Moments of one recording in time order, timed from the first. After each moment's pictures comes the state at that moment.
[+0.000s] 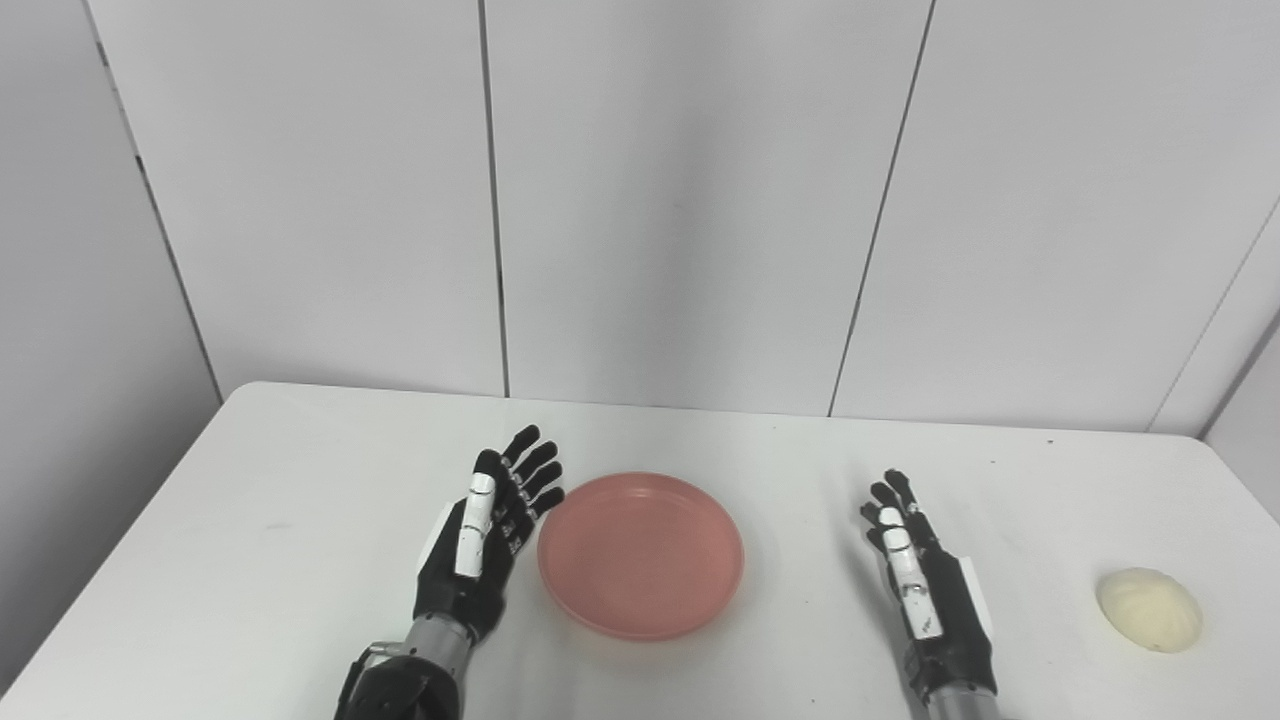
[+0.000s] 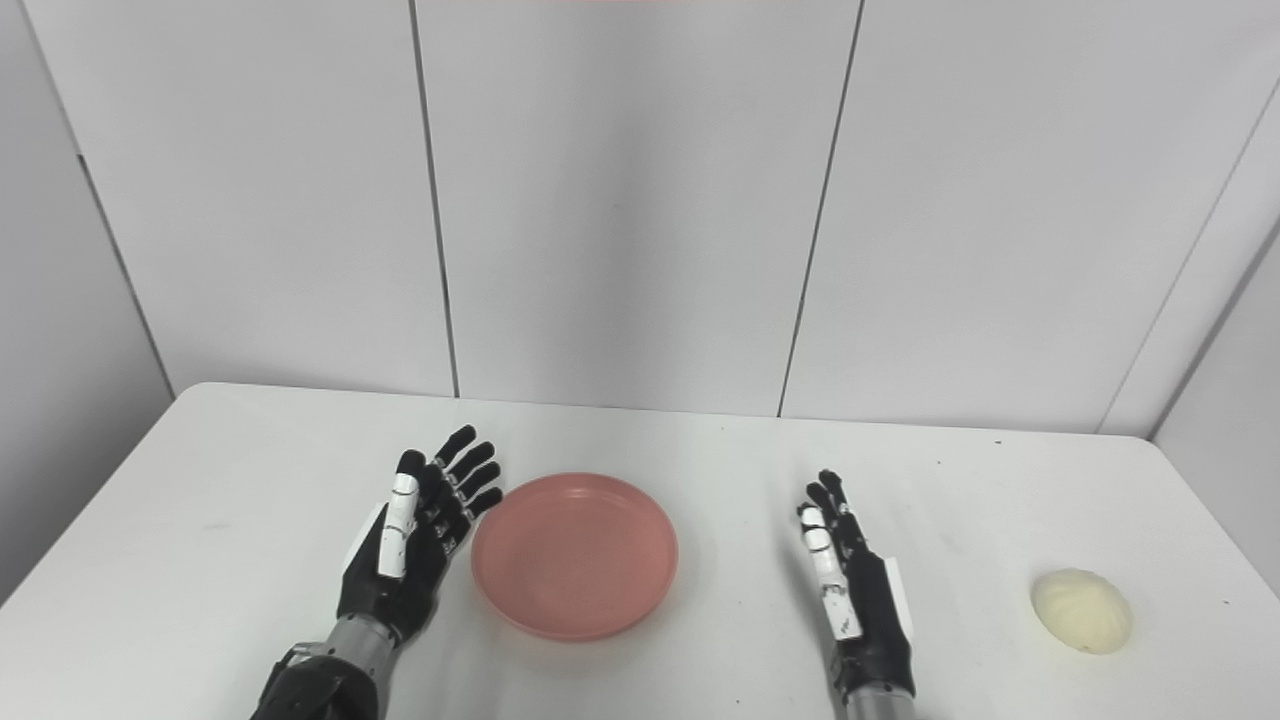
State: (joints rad) left arm -0.40 -0.02 0.06 0.40 -0.25 -0.10 -0.18; right arm -0.27 -0.06 -0.08 0.17 0.04 -0.09 -0.01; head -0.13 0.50
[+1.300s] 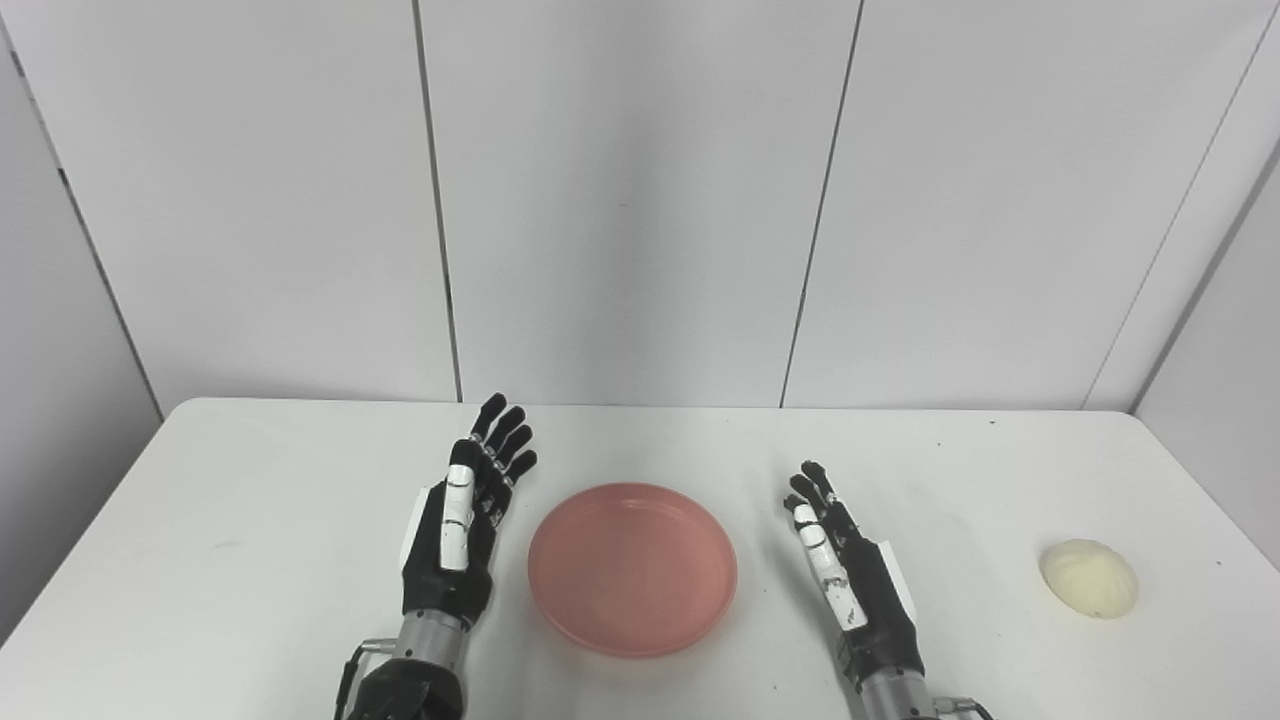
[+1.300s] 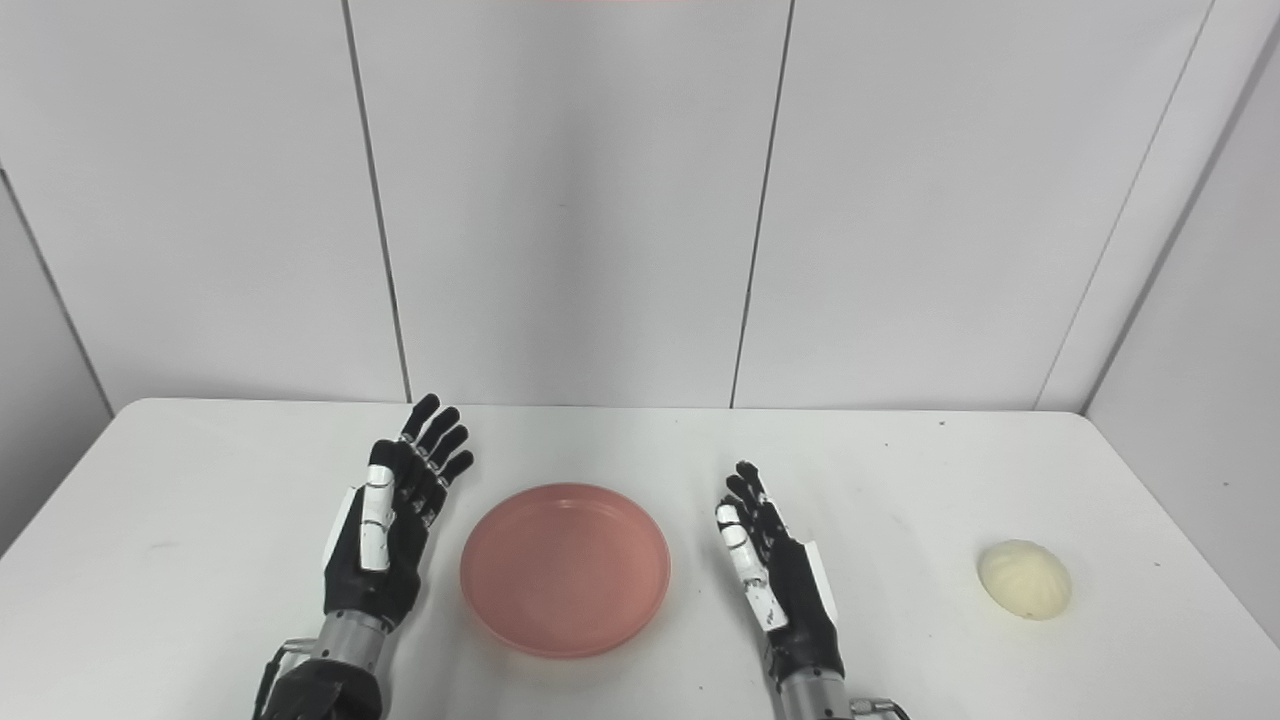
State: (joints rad) left arm -0.47 -0.08 0.07 0.54 -0.21 -0.38 -0.16; right arm -0.26 -0.06 -0.04 0.16 0.02 -0.10 0.00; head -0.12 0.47
